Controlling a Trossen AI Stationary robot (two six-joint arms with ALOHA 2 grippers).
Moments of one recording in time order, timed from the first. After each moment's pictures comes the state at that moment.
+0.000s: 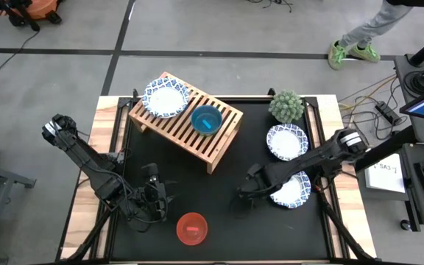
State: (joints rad) left arm -0.77 1.31 0.99 -0.63 -0.88 -0.62; right arm 0.34 1.76 1.27 -1.18 0.03 1.16
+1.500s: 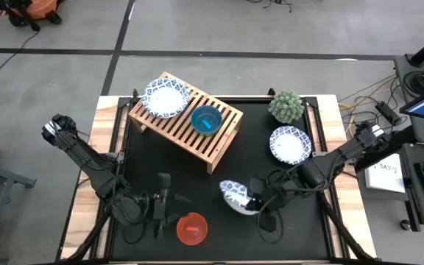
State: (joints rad) left arm -0.76 1.31 0.99 -0.04 -0.71 0.06; right arm 0.51 1.50 1.42 -0.74 0.08 0.69
